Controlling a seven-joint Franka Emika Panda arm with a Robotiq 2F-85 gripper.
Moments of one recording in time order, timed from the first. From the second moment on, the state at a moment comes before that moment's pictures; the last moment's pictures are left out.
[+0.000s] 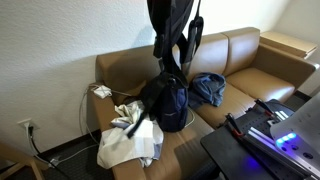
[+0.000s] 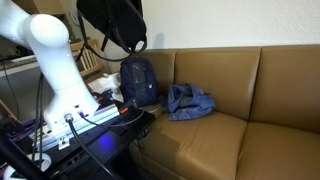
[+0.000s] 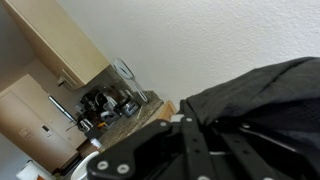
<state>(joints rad) 0.07 -0.73 0.17 -2.48 1.82 2.30 1.97</state>
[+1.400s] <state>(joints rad) 0.24 -0.27 0.20 -2.20 2.39 1.86 1.28</state>
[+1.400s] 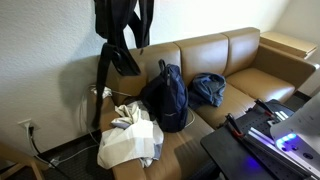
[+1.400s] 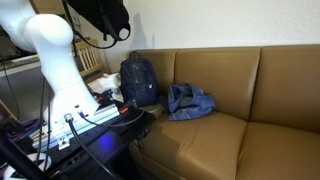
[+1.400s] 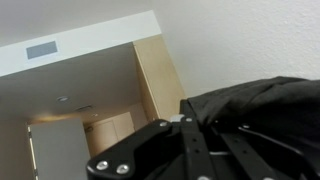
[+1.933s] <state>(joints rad) 0.24 -0.21 0.18 -2.21 2.33 1.80 1.24</state>
